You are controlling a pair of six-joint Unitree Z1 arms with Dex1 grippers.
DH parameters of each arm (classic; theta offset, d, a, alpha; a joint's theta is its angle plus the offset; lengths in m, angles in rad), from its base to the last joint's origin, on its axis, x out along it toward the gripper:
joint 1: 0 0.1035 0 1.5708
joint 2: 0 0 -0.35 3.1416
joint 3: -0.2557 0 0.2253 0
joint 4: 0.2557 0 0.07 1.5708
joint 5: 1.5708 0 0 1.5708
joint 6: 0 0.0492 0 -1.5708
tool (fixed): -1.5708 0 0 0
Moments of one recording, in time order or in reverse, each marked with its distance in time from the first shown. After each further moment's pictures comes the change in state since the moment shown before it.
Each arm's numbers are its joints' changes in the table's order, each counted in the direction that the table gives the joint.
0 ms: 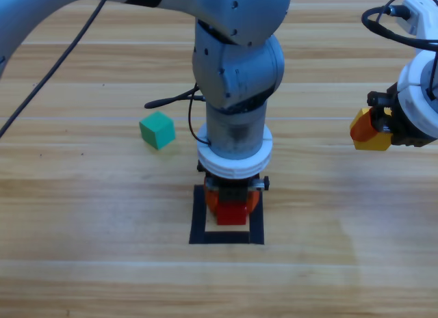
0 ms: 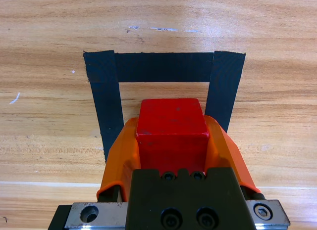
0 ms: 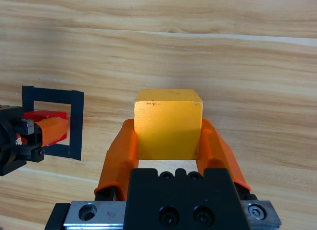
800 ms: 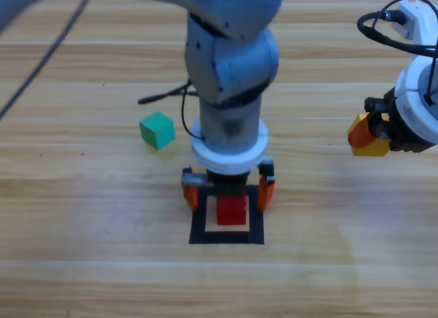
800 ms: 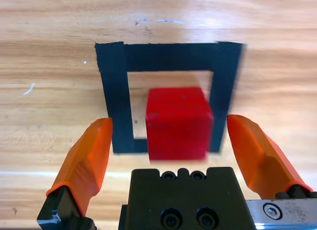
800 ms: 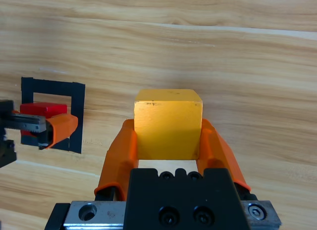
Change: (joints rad) arm 0 0.000 0.048 0.032 -0.004 0.000 0.007; arm 1 0.021 0.000 -0.003 0.017 0.000 0.002
